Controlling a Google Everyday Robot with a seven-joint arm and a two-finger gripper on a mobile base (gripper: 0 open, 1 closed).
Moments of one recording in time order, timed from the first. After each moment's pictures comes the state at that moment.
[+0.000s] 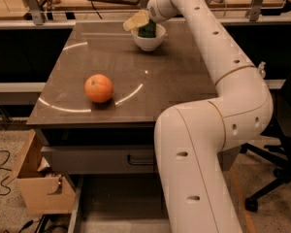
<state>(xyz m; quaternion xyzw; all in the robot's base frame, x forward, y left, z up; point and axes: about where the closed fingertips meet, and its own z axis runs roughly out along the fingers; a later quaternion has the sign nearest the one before) 0.924 -0.013 0.913 -0.30 0.82 0.12 0.47</state>
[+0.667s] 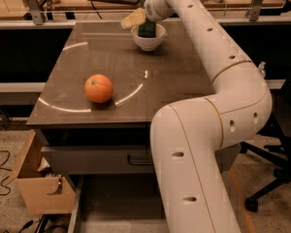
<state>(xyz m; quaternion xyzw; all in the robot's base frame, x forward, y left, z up) 0.927 -0.012 0.913 -0.26 0.84 0.12 0.46</state>
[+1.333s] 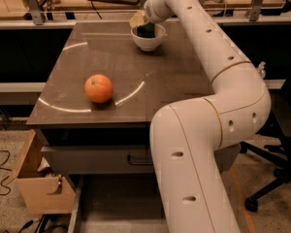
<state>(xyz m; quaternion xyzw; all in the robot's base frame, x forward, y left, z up) 0.928 -0.008 0.906 -0.26 0.85 0.12 0.45</state>
